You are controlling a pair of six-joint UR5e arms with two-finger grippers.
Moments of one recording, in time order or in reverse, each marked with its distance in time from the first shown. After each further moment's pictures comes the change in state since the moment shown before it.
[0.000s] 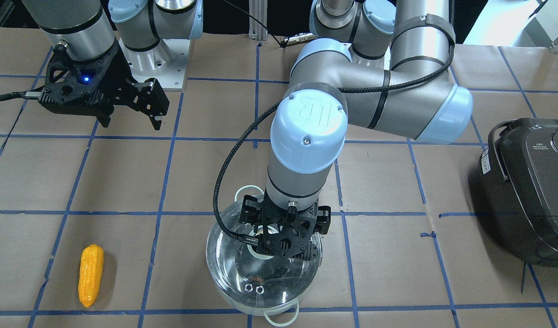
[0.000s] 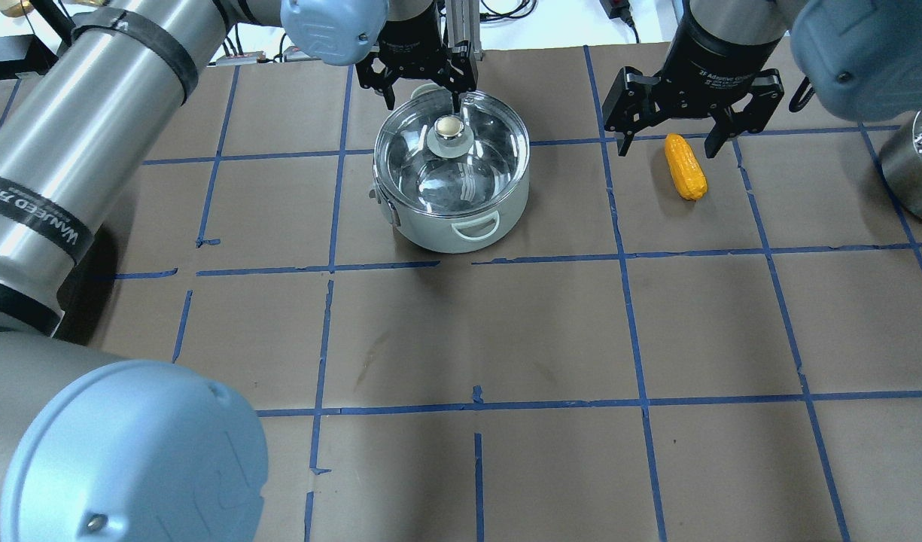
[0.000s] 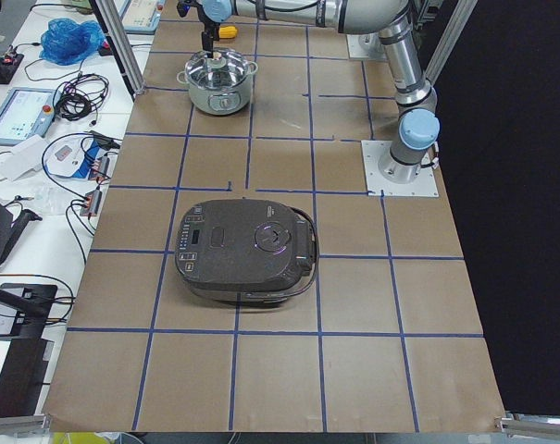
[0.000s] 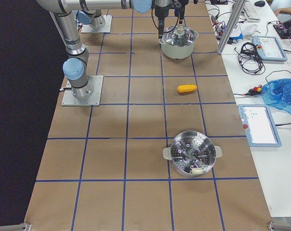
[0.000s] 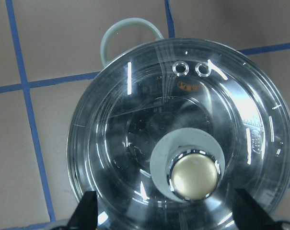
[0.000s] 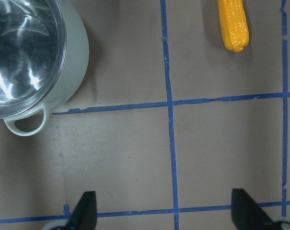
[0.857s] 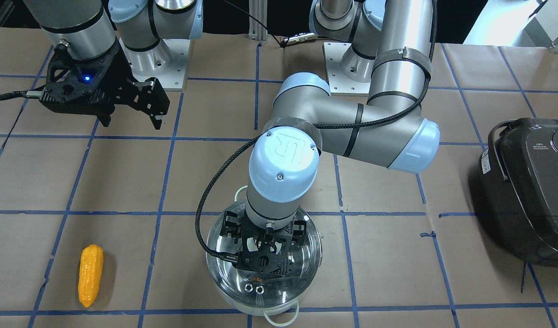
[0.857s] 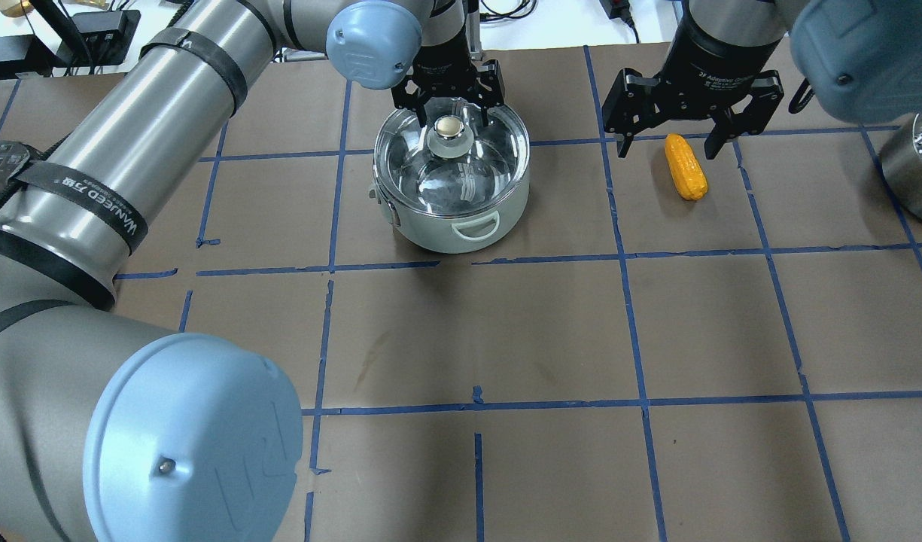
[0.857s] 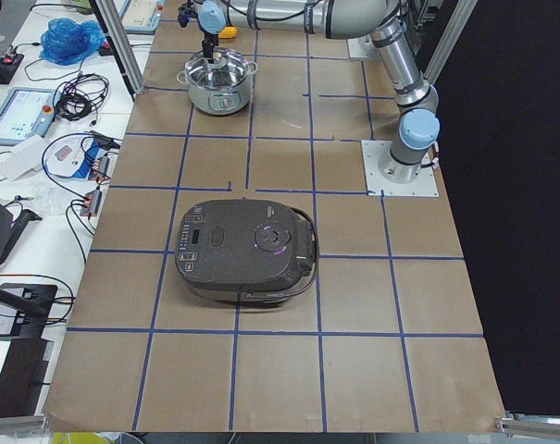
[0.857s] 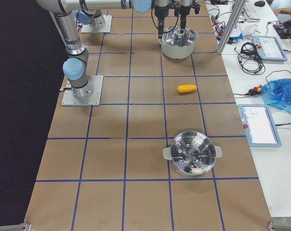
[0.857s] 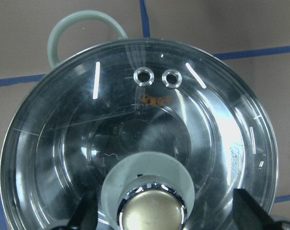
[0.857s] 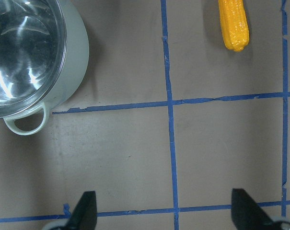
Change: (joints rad) left arm -0.029 -0.051 0.001 0.037 -0.054 -0.059; right arm 0.001 -0.003 0.003 0.001 -0.001 0.000
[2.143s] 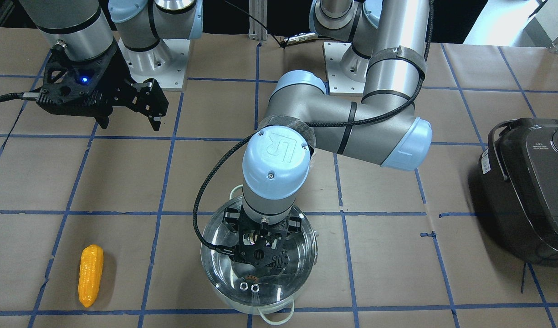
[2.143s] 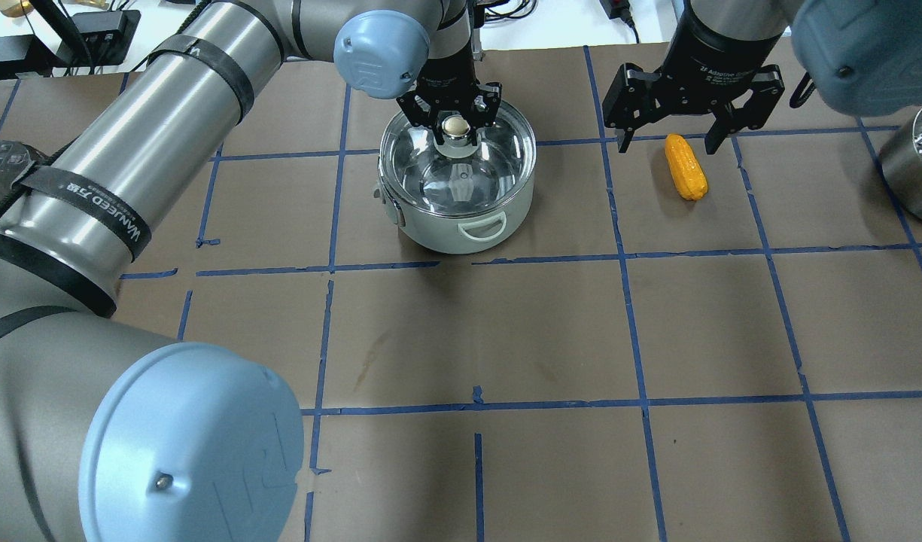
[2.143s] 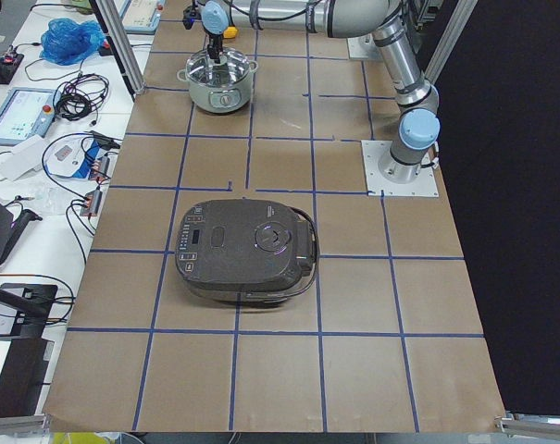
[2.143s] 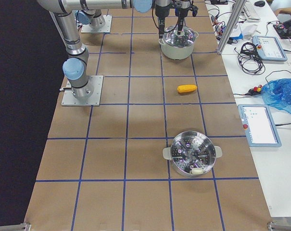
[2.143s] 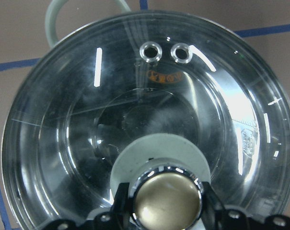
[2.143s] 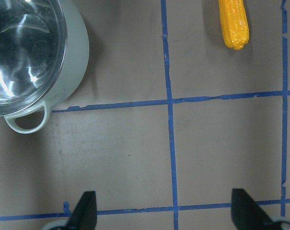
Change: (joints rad) left arm -0.009 0.014 -0.024 -0.023 0.014 0.012; right arm -0.003 0.010 -0.014 -0.002 0.001 -0.013
